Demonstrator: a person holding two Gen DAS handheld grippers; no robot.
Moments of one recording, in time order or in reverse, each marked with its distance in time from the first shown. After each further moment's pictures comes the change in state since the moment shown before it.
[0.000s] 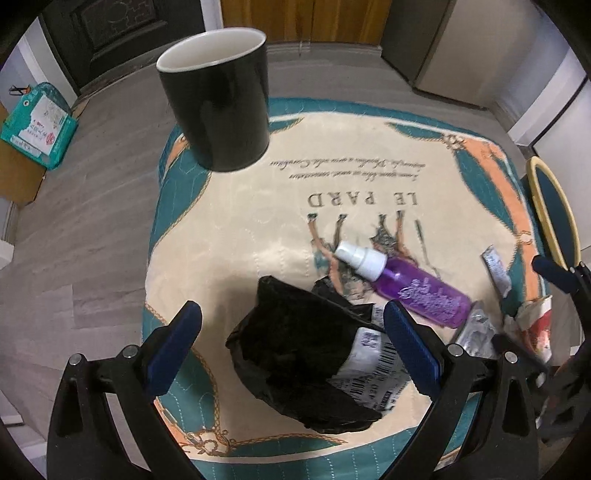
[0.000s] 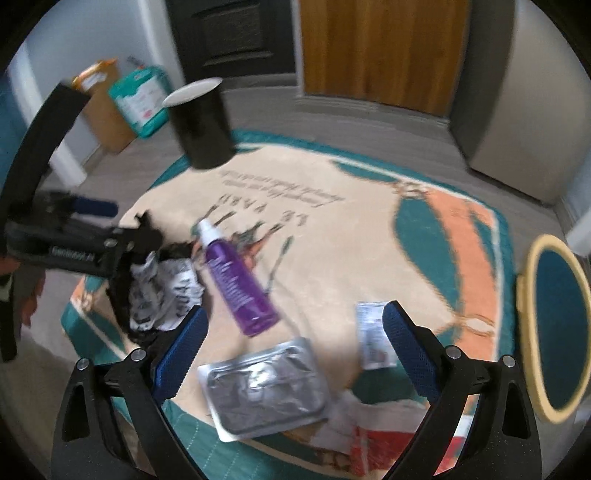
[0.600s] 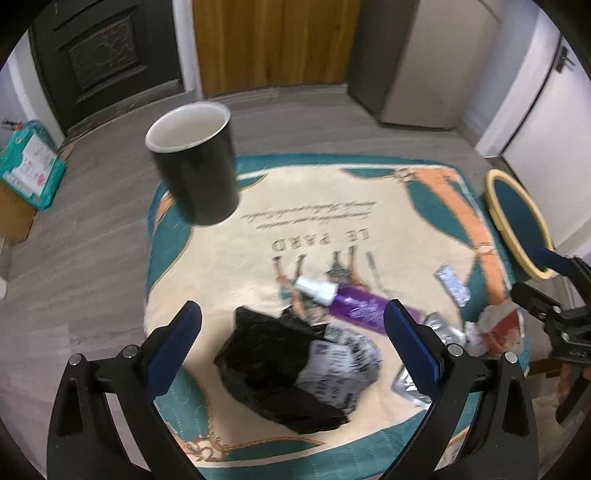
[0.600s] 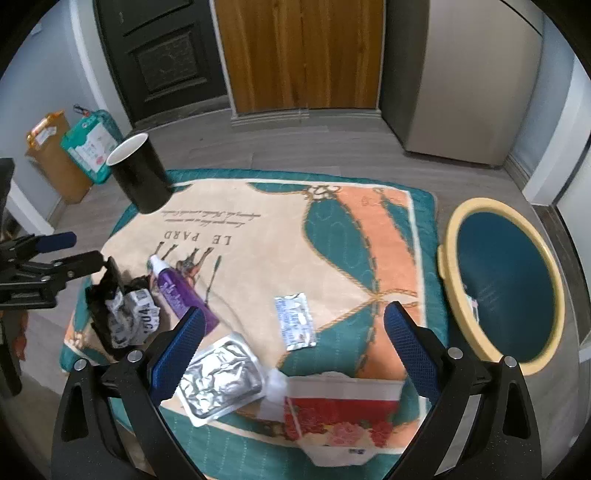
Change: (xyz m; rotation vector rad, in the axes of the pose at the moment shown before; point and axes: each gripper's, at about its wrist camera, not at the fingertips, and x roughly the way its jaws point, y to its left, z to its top) left arm -0.043 -0.016 -0.003 0.073 -0.165 -0.061; right arm -0.058 -0.057 -0.007 0.231 -0.063 -0.146
